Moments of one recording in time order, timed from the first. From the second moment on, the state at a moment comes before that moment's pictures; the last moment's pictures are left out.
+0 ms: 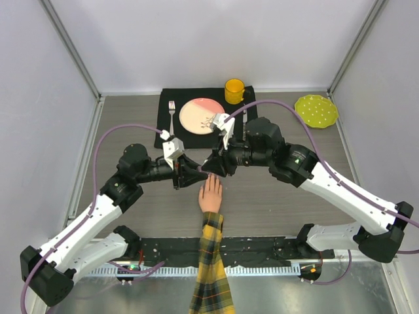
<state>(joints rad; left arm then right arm) -0.60 0.87 0.74 0.04 0.78 -0.11 0.92 1.22 1.34 -0.48 -0.34 0.09</state>
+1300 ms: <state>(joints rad) -0.59 0.83 0.75 -0.18 0.60 0.00 0.95 1.38 1.38 -0.49 -0.21 0.37</state>
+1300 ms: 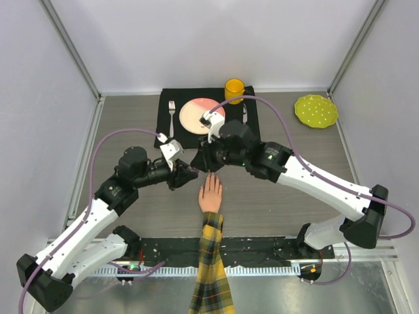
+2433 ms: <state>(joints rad) -0.60 0.80 0.73 -0.11 0.42 0.05 1.01 1.20 1.32 -0.53 0.05 0.46</state>
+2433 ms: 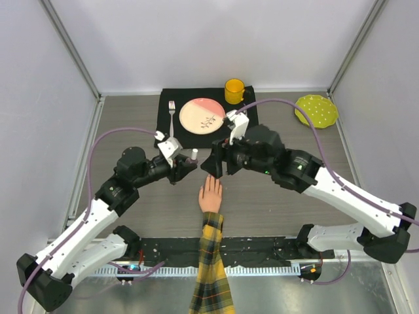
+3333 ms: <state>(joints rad) -0.60 0.86 0.79 -0.07 0.96 -0.05 0.79 1.31 1.48 -0.62 -0.79 0.05</state>
